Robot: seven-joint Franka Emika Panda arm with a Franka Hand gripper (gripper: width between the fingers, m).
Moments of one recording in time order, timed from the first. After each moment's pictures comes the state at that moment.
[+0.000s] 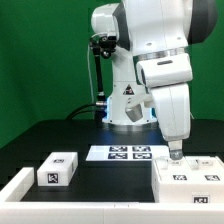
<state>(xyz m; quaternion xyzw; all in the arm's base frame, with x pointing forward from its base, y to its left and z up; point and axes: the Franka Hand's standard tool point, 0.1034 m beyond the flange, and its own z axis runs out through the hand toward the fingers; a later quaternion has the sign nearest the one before) 0.569 0.070 0.078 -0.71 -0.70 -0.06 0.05</state>
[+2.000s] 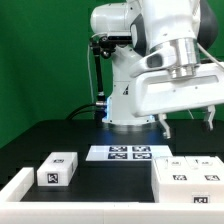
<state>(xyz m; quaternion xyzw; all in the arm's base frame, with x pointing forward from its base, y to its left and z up) 0.503 0.105 0.090 -0.98 -0.14 -0.14 0.06</state>
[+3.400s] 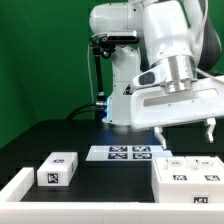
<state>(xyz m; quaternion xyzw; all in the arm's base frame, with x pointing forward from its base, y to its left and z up) 0.495 0.103 0.062 -0.97 -0.03 -0.22 0.07</state>
